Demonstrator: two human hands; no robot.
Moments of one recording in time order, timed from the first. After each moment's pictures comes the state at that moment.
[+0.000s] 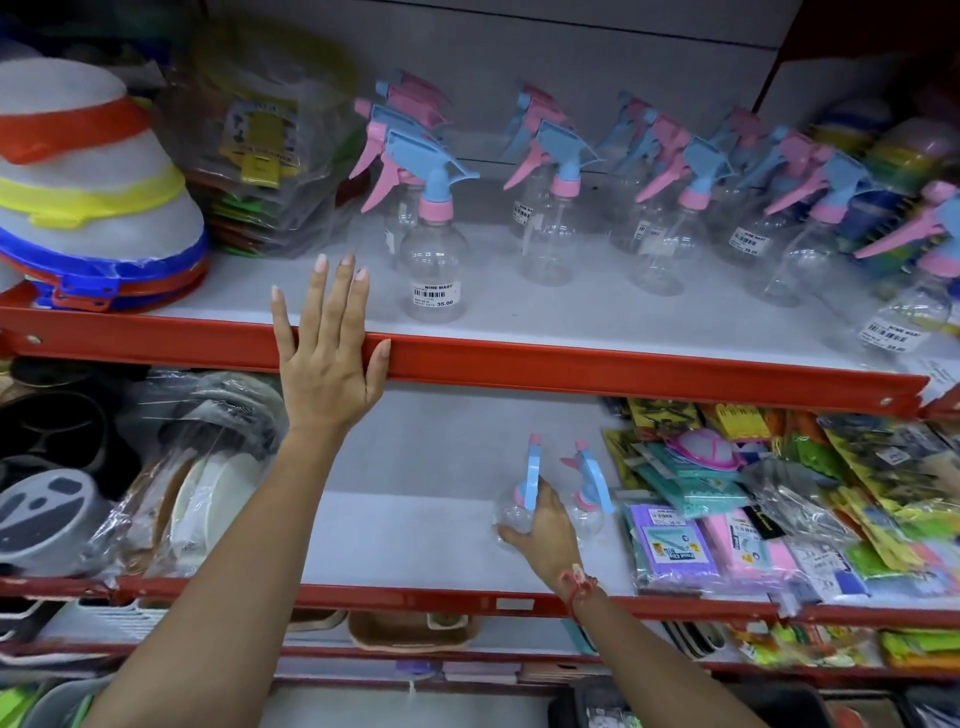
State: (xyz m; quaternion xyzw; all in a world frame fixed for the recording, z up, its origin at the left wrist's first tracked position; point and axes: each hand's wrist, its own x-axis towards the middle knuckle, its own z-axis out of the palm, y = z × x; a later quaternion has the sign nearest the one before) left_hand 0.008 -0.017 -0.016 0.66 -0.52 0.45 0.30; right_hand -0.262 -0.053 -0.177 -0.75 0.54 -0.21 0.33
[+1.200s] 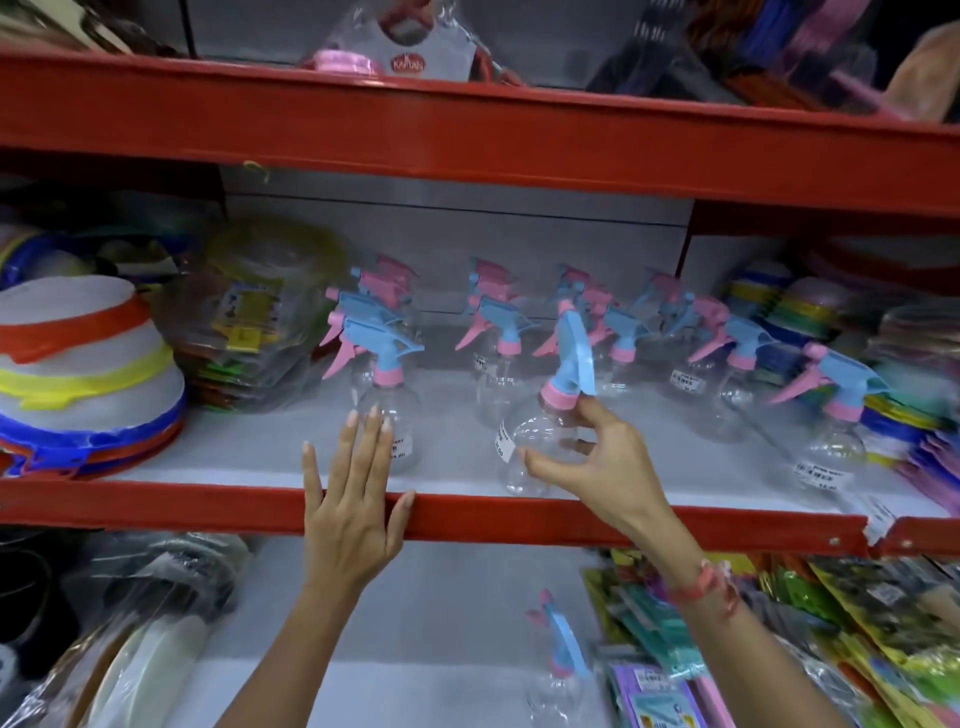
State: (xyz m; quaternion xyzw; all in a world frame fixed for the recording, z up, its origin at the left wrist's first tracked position) left_hand -0.054 -0.038 0.002 0.67 -0.54 0.42 0.30; right_hand -0.295 -0.109 0.113 -0.77 0.38 -0.42 0.29
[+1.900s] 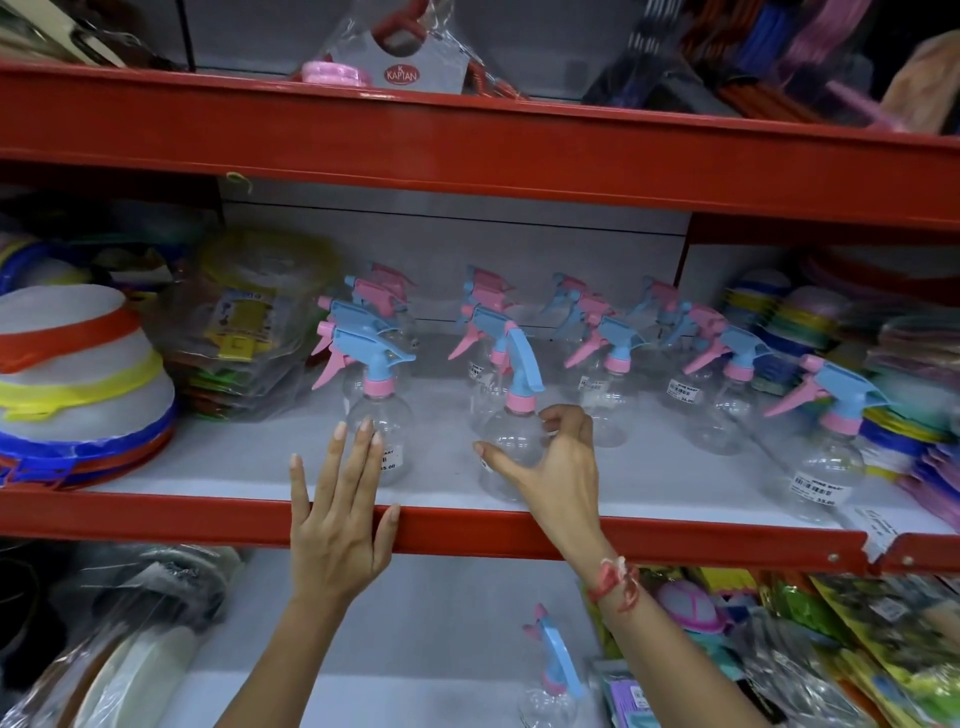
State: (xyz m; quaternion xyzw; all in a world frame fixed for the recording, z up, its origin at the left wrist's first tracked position) left_hand -0.053 -0.041 0.001 0.66 -0.53 0.44 0.30; right_hand -0.251 -0.135 0.077 -0.72 0.45 -0.50 0.18
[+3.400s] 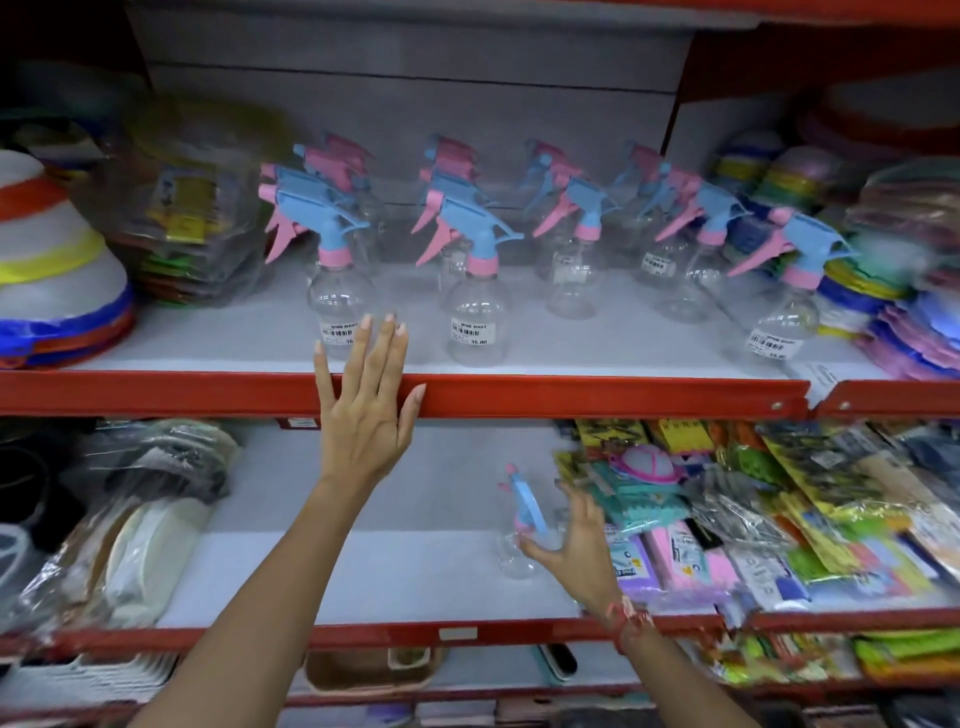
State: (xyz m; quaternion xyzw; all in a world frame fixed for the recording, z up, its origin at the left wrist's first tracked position) left_hand -0.105 -0.044 -0.013 0.66 -0.57 0.40 0.28; right_hand -0.370 -0.080 -0.142 -0.74 0.52 -0.30 0.29
